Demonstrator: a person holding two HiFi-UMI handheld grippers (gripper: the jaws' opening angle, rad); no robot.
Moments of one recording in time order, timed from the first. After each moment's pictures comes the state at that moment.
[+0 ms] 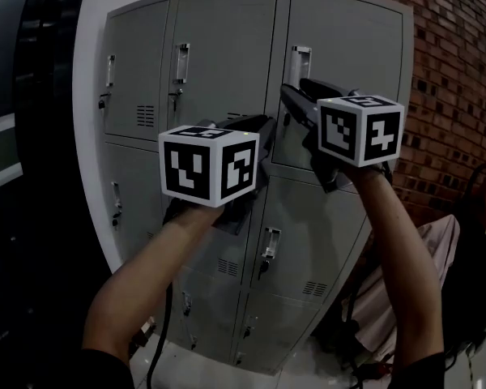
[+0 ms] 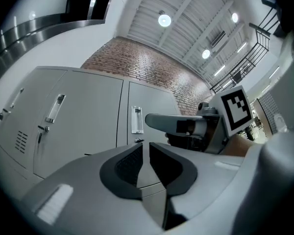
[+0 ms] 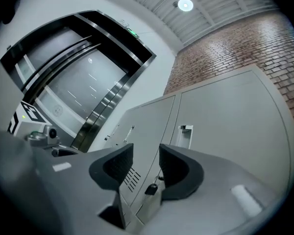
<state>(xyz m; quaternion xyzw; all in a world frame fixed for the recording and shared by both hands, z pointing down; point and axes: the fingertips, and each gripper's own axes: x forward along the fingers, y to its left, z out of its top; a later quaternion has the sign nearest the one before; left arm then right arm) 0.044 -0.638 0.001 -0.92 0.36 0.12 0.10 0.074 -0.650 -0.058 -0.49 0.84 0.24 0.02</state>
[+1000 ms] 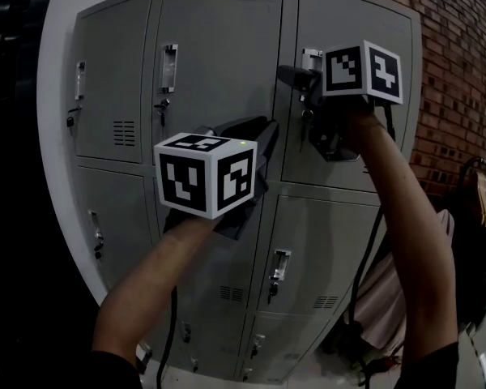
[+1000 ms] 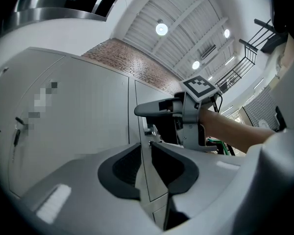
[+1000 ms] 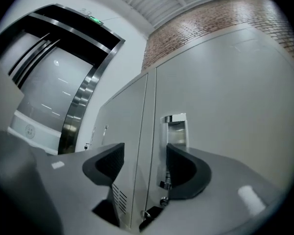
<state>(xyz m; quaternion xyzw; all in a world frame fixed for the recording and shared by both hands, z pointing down) 0.029 -0.704 -0.011 -0.94 0.27 0.15 0.12 0.080 -0.744 -0.104 -0.57 0.82 0.09 0.05</state>
